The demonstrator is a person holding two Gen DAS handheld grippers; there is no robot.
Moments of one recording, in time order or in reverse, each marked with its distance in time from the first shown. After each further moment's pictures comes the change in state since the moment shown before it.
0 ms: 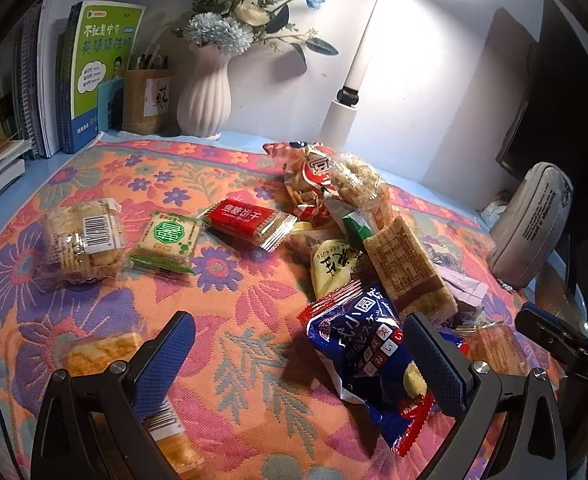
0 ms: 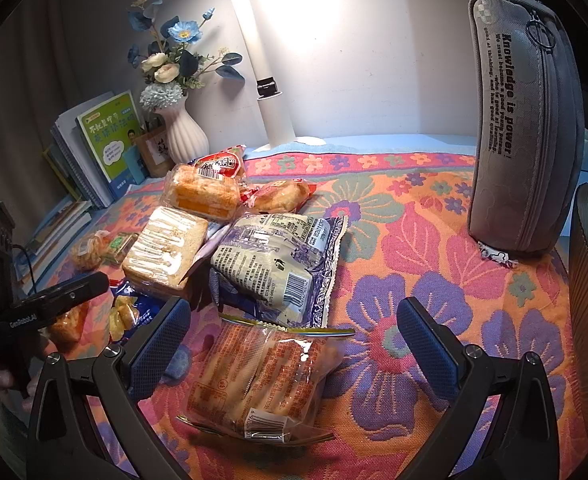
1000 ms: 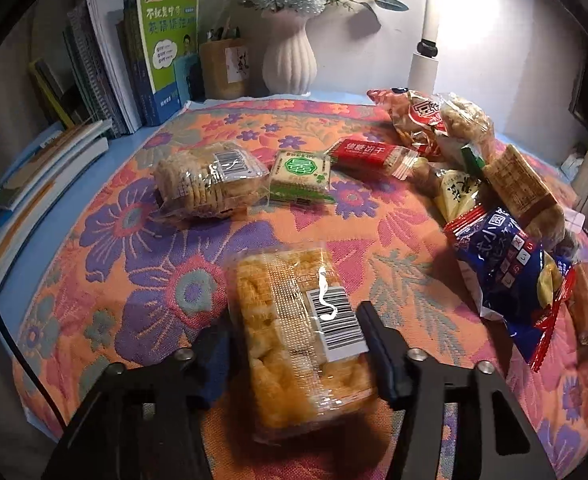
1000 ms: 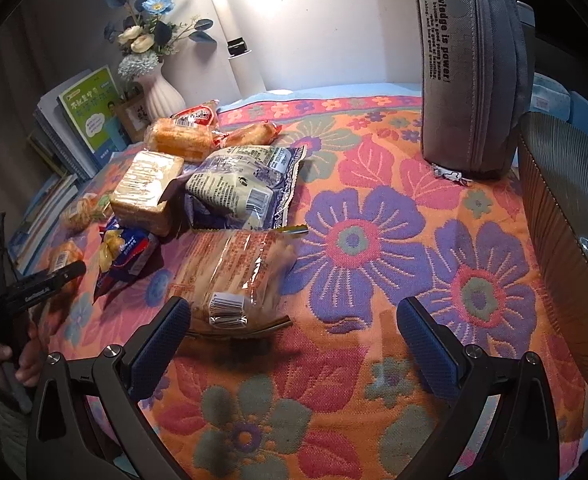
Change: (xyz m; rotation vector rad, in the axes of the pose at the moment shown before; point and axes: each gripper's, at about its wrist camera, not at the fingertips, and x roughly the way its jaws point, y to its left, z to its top) left arm -0.006 0.033 -0.028 0.072 0.139 0.343; right arm -0.026 -0.014 -0.032 0.066 0.163 -0.042
